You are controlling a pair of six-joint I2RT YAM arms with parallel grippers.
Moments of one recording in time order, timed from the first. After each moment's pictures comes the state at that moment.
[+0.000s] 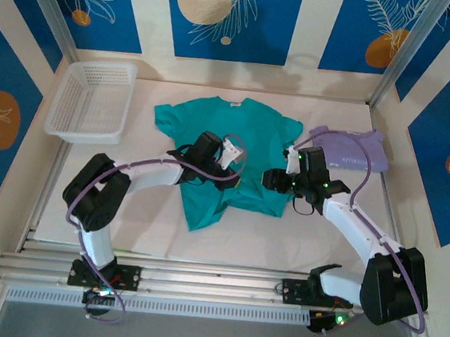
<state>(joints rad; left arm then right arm) -0.70 1.79 1.12 -0.12 0.47 -0.13 0.32 1.21 0.75 -0.38 -0.33 0.33</state>
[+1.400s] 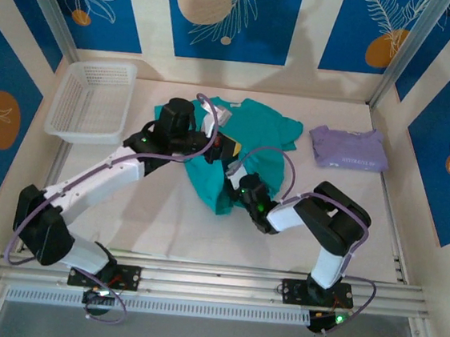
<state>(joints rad) -0.68 1.41 1.27 -0.22 0.60 -0.34 0.77 1.77 0.54 0.78 0.36 -0.15</state>
